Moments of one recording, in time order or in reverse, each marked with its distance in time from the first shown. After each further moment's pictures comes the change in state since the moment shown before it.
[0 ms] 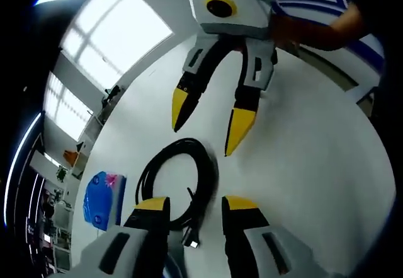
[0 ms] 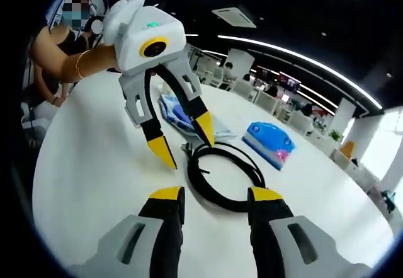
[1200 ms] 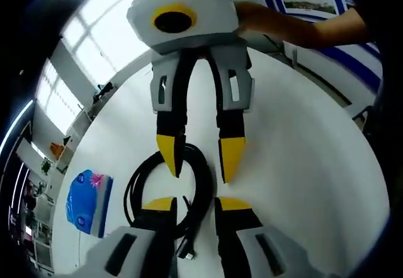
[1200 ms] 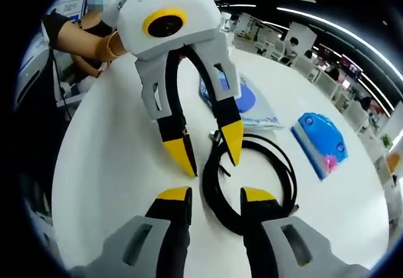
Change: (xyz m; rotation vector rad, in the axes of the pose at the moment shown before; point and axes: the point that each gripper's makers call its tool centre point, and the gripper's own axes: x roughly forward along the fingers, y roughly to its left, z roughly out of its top) left arm 0.012 -0.004 0.004 -0.090 -0.050 -0.098; right arm 0.032 0.022 -0.001 -0.122 0.208 0.435
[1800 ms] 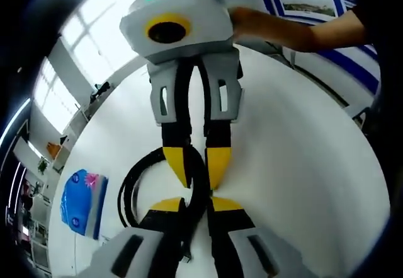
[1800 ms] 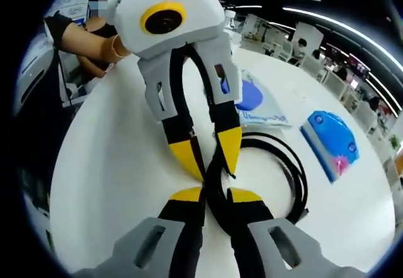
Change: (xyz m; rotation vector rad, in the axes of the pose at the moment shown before) left arm 0.009 -0.003 -0.002 -0.004 0.000 -0.031; right arm 0.010 0.003 -0.002 -0.017 -0.028 0.039
